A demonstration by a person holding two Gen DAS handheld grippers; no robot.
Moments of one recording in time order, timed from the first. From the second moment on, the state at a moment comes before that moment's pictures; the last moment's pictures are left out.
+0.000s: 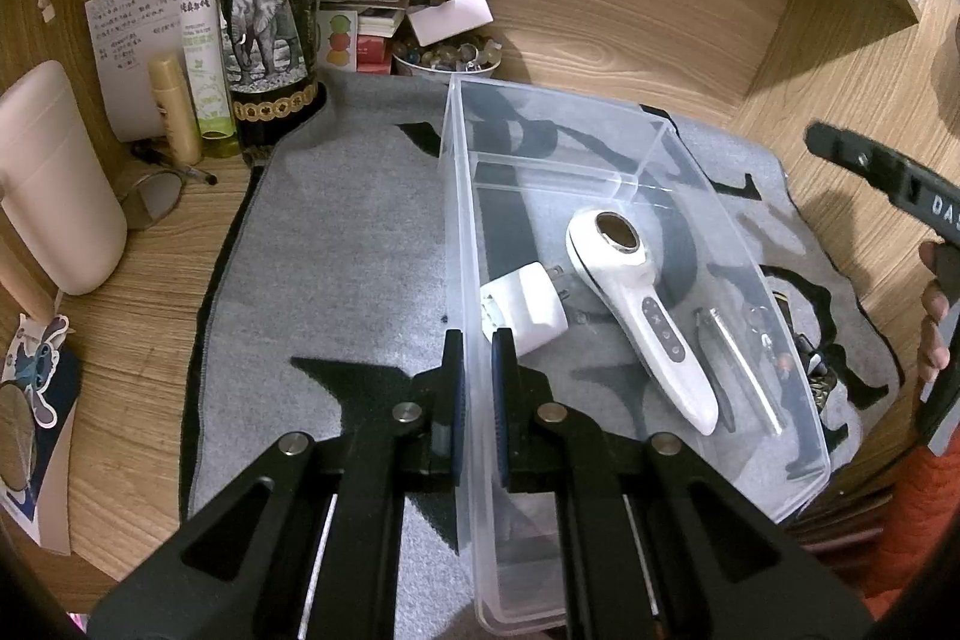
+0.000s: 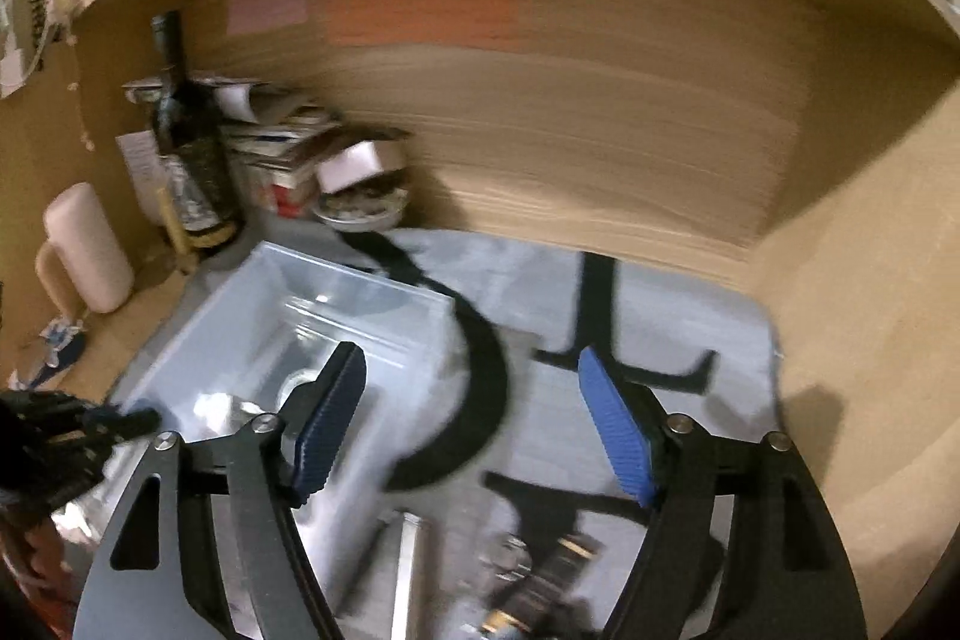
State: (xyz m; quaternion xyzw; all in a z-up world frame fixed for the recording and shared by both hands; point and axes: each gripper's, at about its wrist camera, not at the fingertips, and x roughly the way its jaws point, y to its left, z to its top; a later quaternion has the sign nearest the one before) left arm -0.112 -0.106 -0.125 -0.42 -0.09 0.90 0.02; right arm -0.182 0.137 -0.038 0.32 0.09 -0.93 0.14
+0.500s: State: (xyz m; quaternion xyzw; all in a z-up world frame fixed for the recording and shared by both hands) left arm -0.112 -0.107 -0.125 -0.42 -0.09 0.90 0.02; right arm -0.176 0.201 -0.121 0.44 0.06 -0.90 0.07
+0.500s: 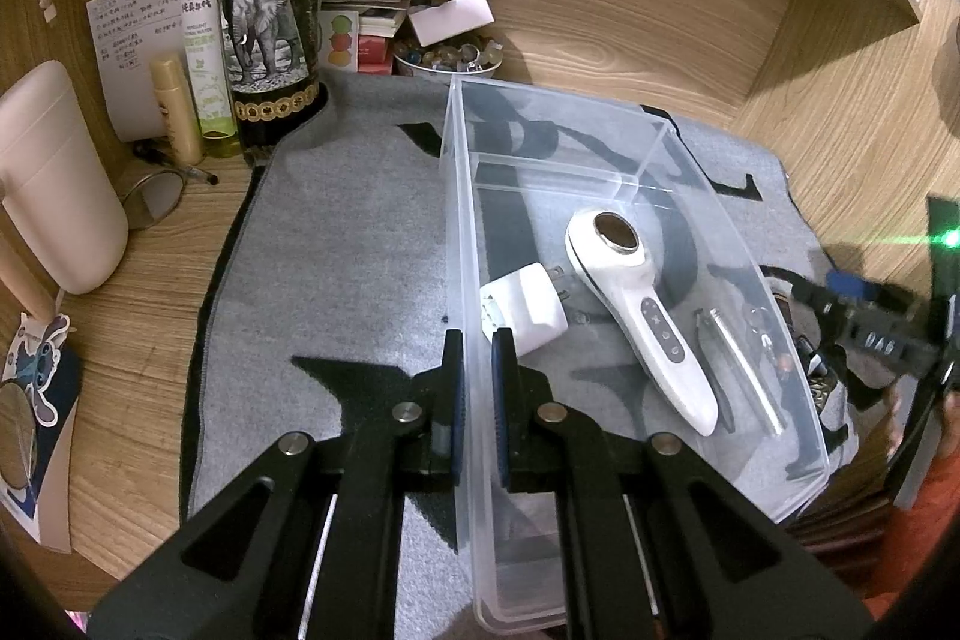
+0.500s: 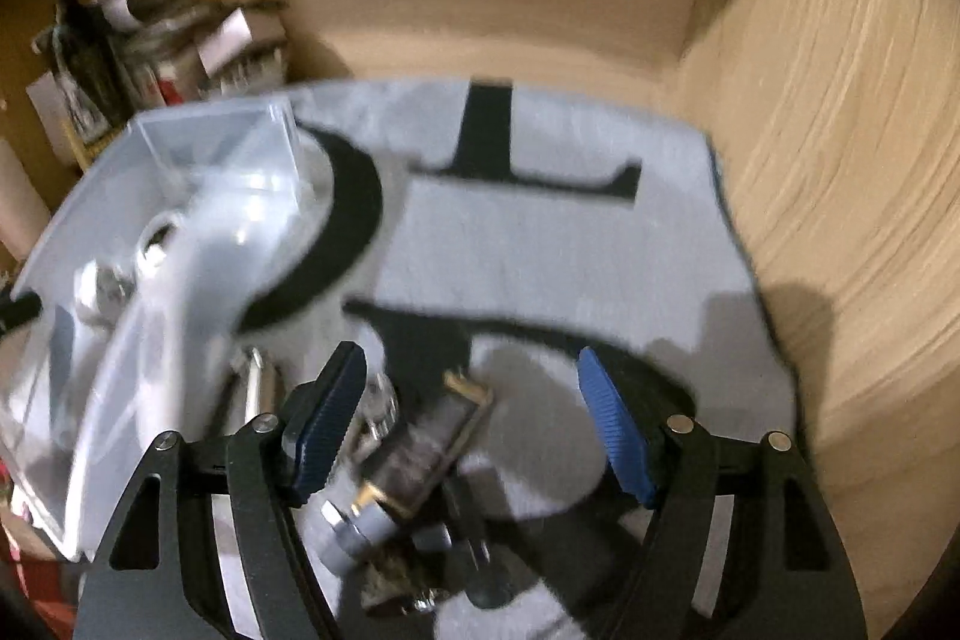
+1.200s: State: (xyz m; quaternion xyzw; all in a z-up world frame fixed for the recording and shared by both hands) left arm -0.111 -0.106 -0.125 -0.42 -0.09 0.90 0.02; right arm -0.186 0.197 -0.146 0.46 0.05 -0.88 0.09
